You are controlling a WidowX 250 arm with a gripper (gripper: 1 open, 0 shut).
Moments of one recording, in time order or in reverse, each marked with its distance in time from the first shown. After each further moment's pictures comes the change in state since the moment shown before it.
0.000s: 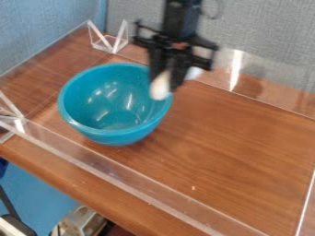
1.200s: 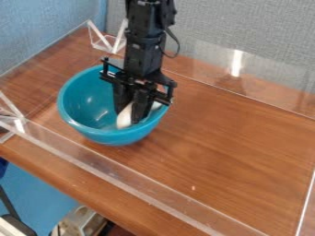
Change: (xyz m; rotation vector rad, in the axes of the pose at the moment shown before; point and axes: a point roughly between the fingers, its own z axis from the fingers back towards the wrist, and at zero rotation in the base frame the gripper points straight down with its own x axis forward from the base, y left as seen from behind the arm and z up) arm -0.020 0.067 -0.054 -0.031 0.035 0.056
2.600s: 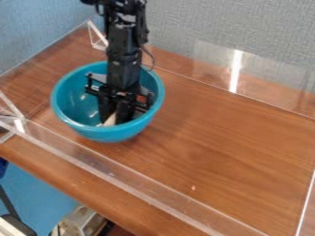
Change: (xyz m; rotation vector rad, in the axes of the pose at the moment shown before) arm 0.016 0.026 -0.035 -0.015 0.016 0.050
